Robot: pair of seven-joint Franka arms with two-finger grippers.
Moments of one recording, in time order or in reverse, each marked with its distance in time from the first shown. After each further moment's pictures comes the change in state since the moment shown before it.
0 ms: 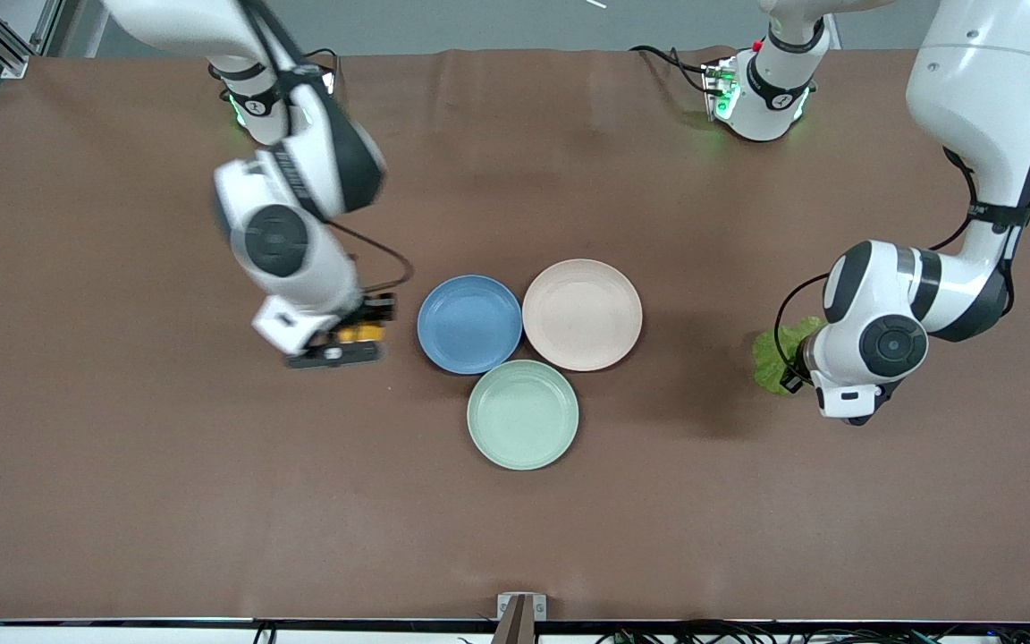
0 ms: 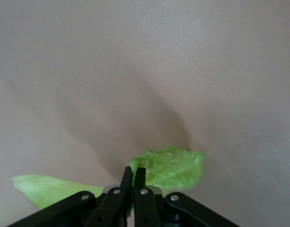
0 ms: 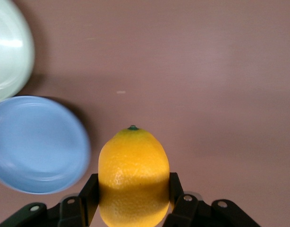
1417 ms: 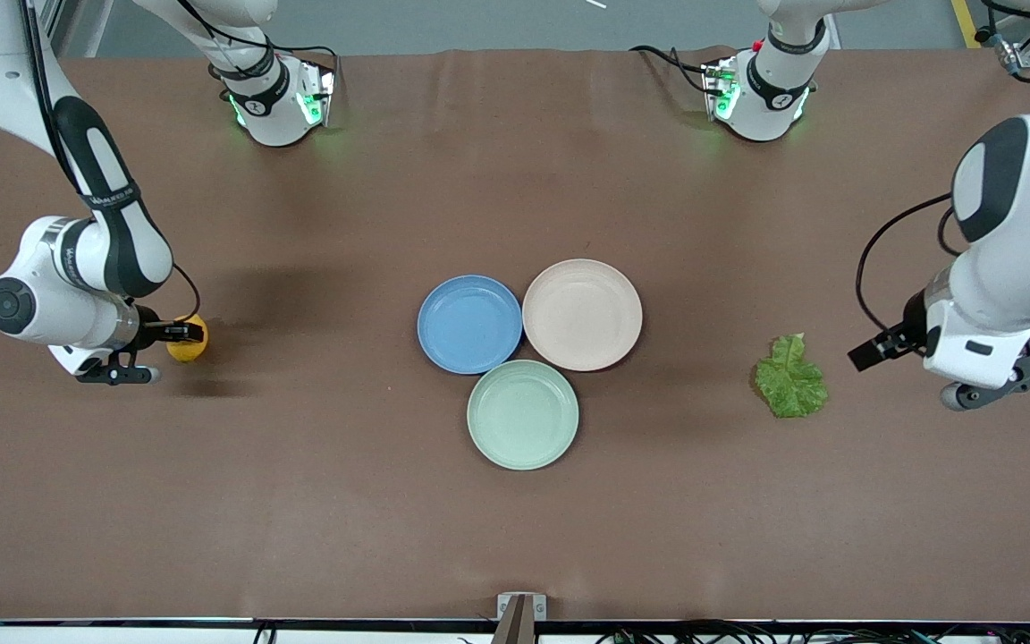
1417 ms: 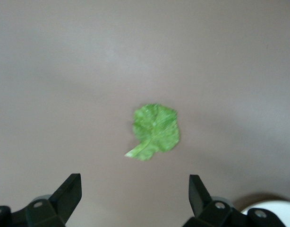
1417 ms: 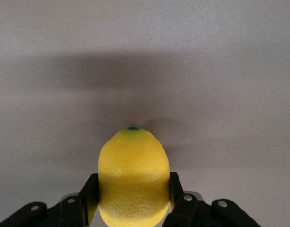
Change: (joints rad) left arm 0.053 -0.267 -0.060 0.266 -0.059 -0.335 0.584; right arm -0.560 0.117 -0.003 -0.358 -0.012 0.397 -0.392
